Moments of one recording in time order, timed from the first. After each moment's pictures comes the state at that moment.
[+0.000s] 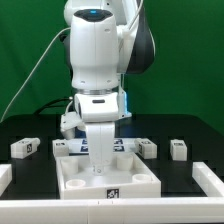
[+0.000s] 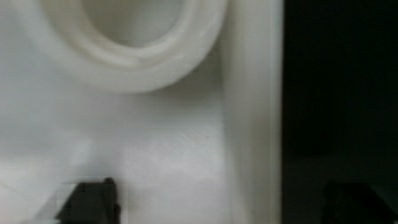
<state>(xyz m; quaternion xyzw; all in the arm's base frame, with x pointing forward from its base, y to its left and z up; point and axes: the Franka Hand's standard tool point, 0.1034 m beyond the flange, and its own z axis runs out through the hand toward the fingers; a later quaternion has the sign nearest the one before) 0.457 -0.038 0.008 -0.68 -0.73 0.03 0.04</state>
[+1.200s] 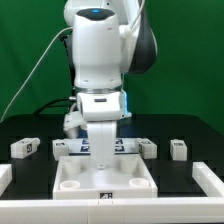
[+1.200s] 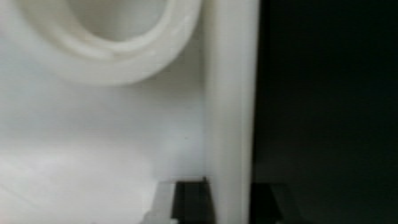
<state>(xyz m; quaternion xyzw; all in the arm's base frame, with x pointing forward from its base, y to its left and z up) 0.461 -0.019 0.009 -0.71 -0.71 0.02 0.04</state>
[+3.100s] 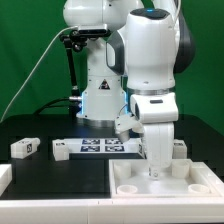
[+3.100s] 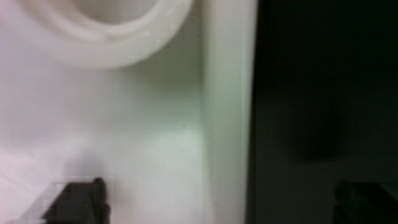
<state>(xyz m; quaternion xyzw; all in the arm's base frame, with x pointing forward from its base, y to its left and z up) 0.485 0.070 0.008 -0.71 -0.70 0.00 0.04</state>
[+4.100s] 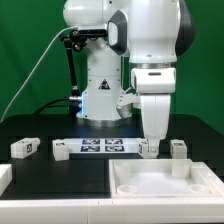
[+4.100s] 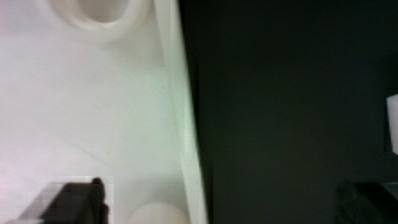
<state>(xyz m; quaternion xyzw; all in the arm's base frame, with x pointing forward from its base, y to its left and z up) 0.476 0.072 0.050 -0.76 -0.65 -0.01 0.02</state>
